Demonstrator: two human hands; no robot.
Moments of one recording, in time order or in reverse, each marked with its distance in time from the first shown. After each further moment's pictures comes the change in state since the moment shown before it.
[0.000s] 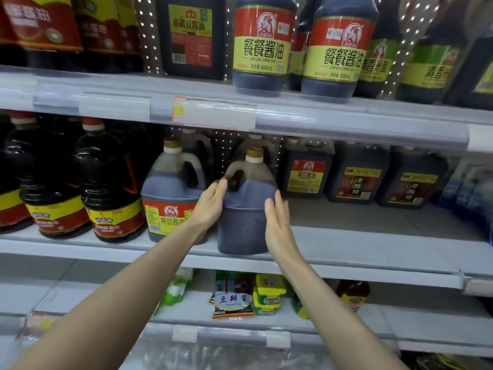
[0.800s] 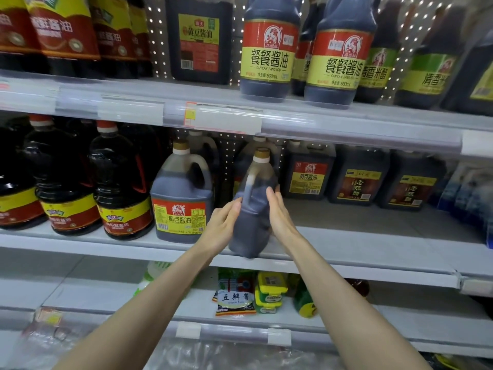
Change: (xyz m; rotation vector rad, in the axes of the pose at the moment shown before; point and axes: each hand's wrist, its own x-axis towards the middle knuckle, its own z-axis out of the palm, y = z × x) left_hand -0.061 0.010 0.004 0.015 -0.121 0.028; right_hand 0.025 -0.018 0.007 0.051 -0.023 0.175
